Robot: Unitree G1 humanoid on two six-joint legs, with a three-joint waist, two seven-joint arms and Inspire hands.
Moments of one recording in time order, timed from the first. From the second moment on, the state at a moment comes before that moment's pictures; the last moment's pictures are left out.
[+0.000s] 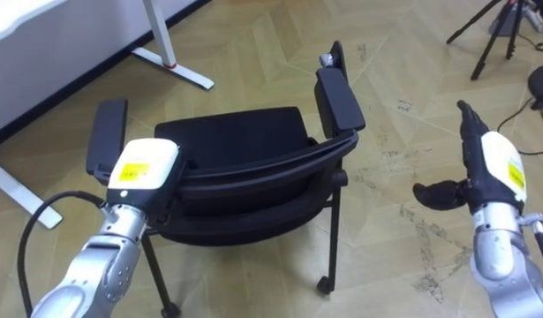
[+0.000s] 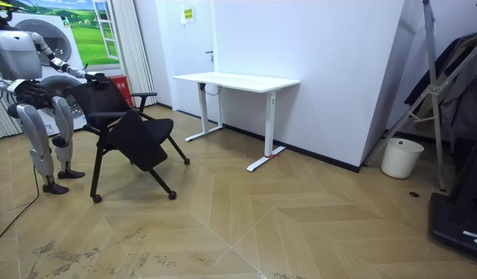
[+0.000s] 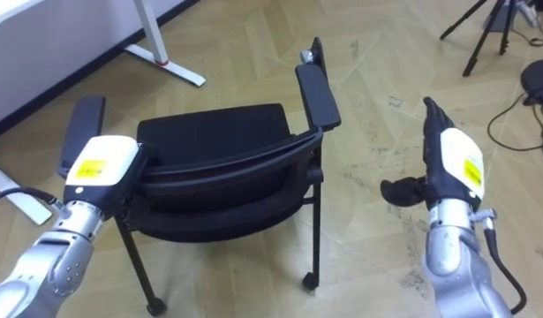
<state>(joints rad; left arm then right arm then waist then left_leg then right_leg) -0.03 0.47 -0.28 0.25 0.91 -0.04 0.24 -0.06 -0.43 0.05 0.40 -0.48 -0.10 -0.35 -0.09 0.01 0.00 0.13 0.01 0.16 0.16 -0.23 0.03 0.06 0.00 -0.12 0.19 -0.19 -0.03</state>
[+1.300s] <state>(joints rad) -0.09 0.51 -0.28 0.26 0.93 -0.08 0.23 -0.10 -0.52 0.10 0.11 -0.66 -0.13 -0.16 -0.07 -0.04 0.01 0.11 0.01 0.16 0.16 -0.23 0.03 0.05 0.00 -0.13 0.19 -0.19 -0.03</state>
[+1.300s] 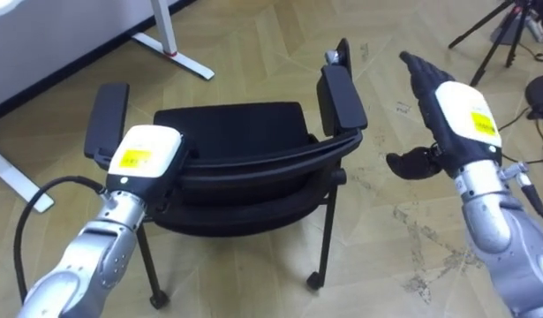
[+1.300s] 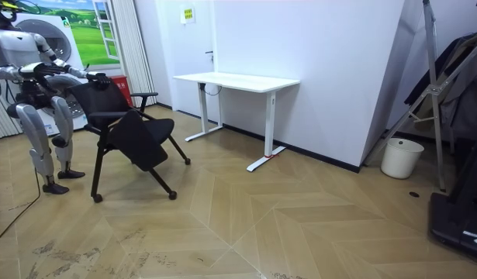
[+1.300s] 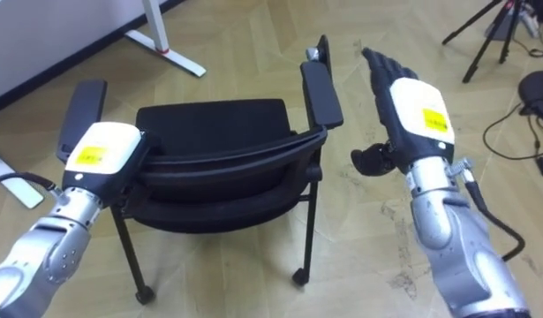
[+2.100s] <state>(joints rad) -0.18 0.51 -0.36 0.33 0.93 -0.11 0.23 -0.17 -0.60 0.32 -0.01 -0.75 -0.14 0.08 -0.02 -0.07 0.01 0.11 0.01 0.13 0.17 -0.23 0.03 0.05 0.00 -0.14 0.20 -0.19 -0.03</state>
